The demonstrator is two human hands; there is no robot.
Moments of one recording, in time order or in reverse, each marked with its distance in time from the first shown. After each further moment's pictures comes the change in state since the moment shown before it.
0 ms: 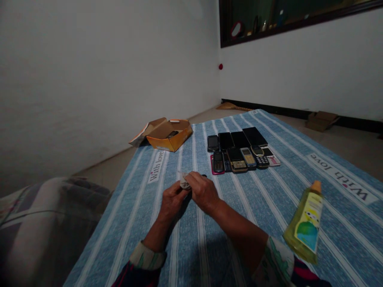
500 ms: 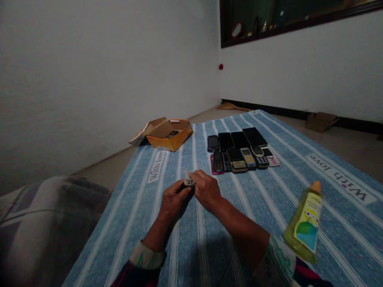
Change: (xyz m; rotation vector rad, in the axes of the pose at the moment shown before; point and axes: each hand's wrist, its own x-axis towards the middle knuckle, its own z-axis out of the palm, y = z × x) left_hand 0.000 0.003 0.001 -0.034 -0.019 -0.004; right_hand 0.000 0.003 -0.005 -0.009 0.012 0.082
